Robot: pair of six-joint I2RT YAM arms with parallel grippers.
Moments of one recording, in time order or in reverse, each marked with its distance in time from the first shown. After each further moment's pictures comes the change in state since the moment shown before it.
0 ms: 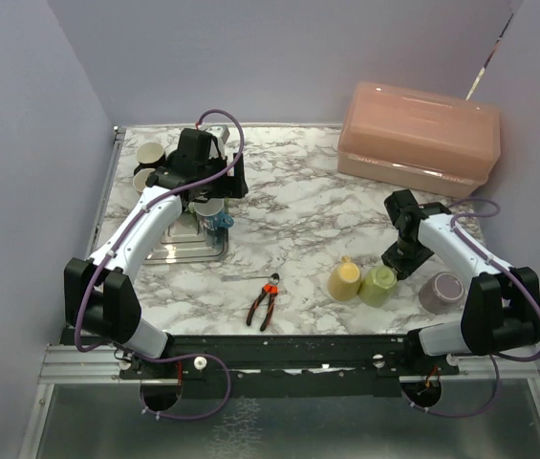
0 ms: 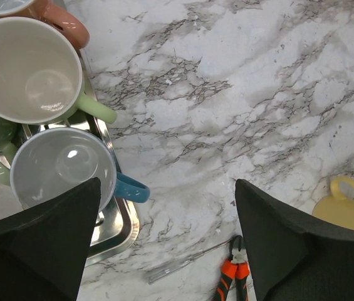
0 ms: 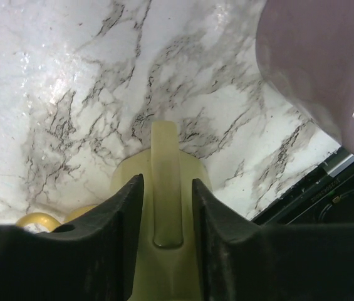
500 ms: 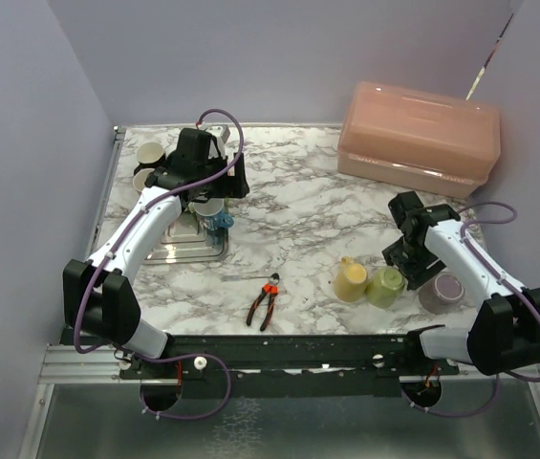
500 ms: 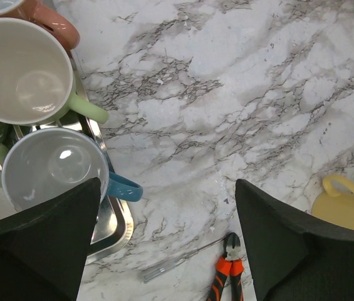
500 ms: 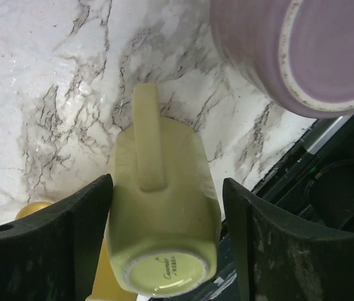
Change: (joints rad) left arm 0.000 -0.004 0.000 0.001 0.029 -0.007; right arm 0.021 -0.105 0.027 -0.133 0.055 0.100
